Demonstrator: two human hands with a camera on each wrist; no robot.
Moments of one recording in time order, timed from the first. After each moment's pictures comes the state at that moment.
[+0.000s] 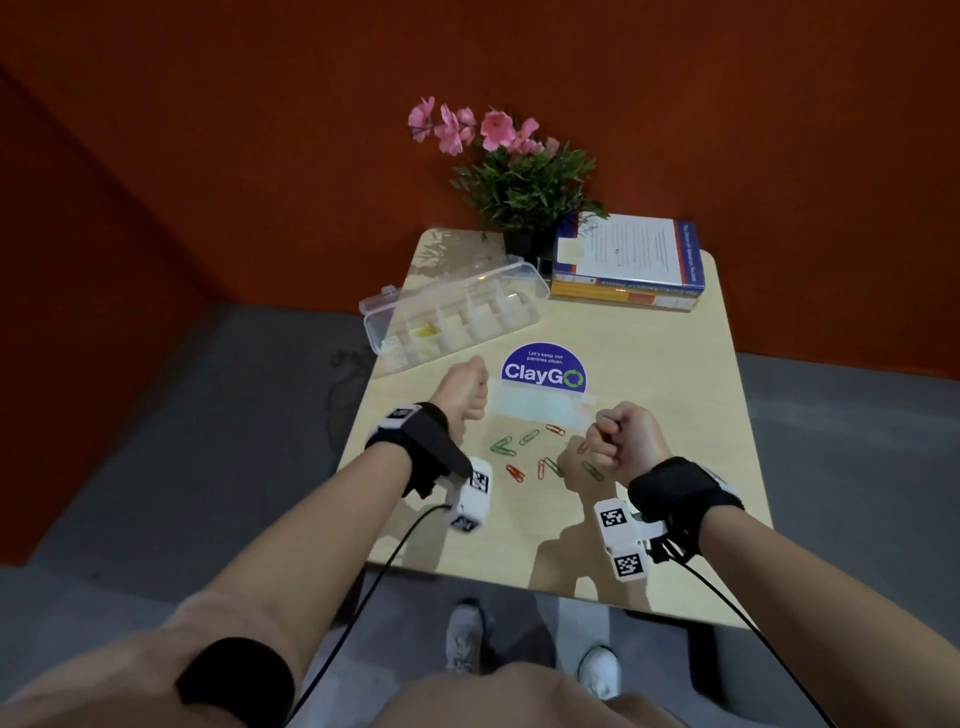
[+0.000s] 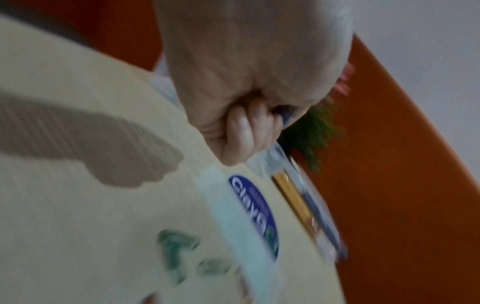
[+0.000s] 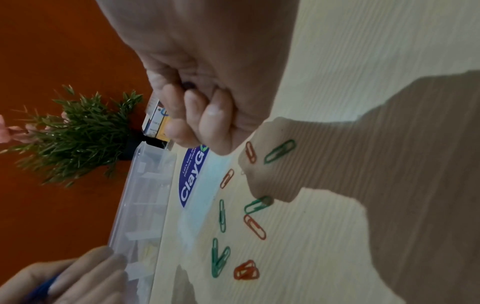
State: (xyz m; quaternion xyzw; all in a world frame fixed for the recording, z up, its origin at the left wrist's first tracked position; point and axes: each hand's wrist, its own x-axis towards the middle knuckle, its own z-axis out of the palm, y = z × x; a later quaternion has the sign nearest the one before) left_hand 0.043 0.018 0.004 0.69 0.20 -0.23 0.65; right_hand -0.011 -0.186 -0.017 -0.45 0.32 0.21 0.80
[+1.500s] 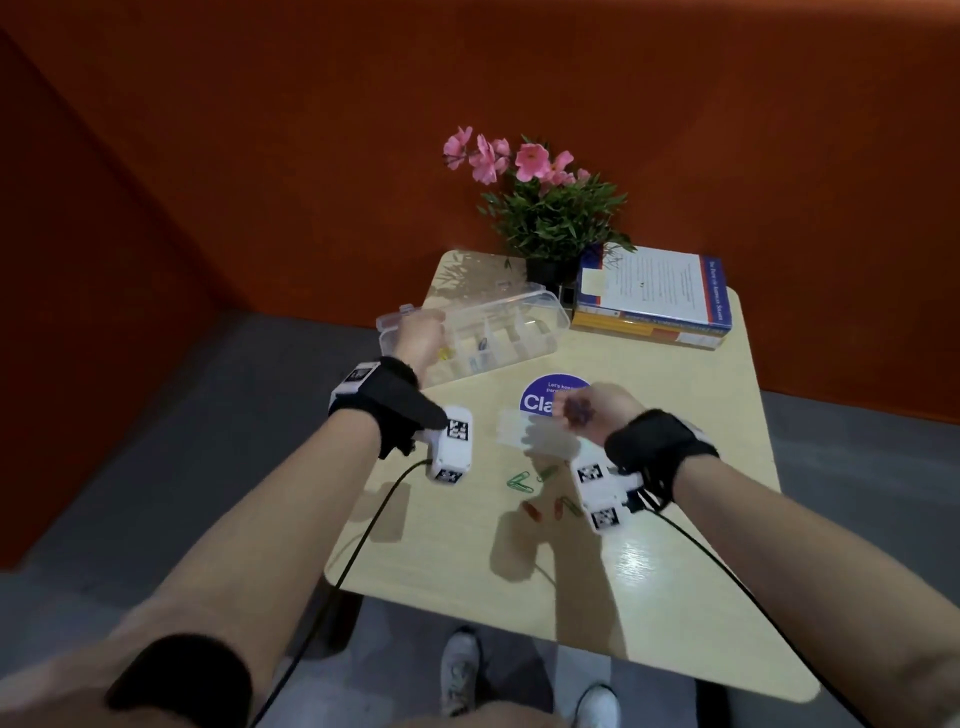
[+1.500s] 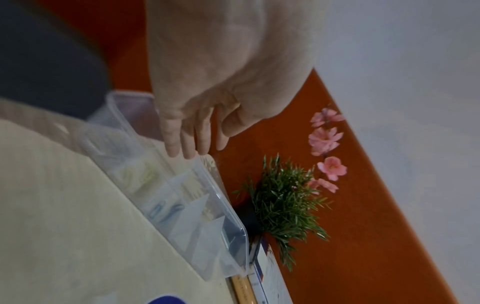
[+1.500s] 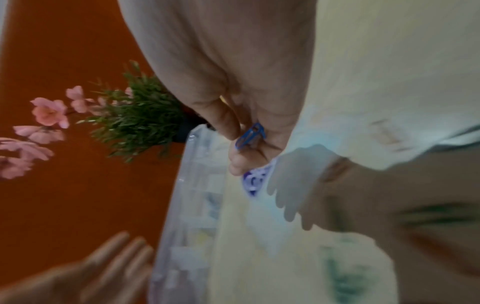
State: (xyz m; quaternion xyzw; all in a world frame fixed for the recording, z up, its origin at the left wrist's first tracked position) left_hand 0.106 0.076 0.060 0.70 0.26 -0.07 0.65; right_hand 0.071 -0.136 0.018 -0.57 0.30 0.27 0.72
